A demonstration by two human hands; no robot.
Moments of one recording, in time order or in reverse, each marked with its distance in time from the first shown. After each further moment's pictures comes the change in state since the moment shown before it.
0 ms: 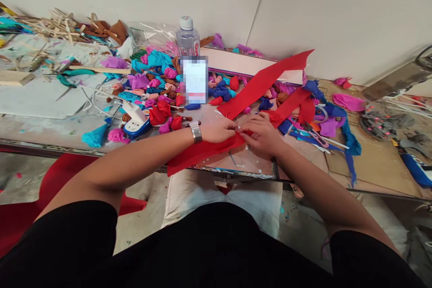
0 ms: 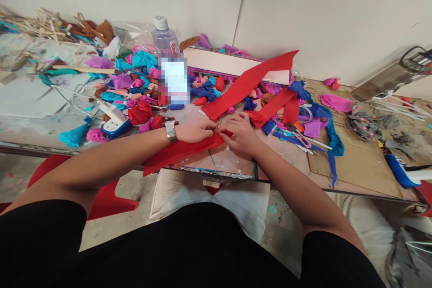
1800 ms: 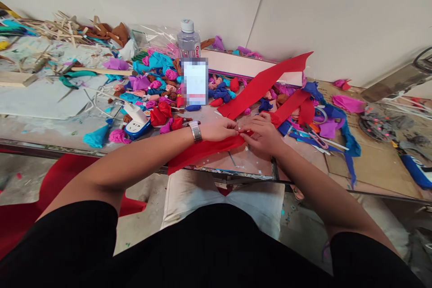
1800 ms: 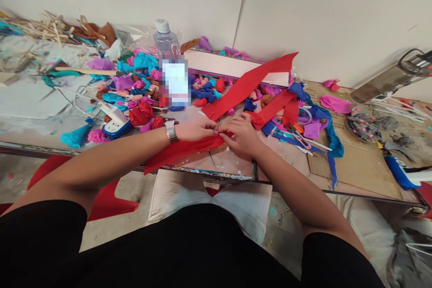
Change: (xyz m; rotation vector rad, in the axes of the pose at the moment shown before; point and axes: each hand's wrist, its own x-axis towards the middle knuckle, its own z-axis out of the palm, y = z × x) left_hand 0.001 0.000 -0.003 -0.118 0.014 -0.044; right_hand -0.001 0.007 0.003 -0.024 0.035 0.016
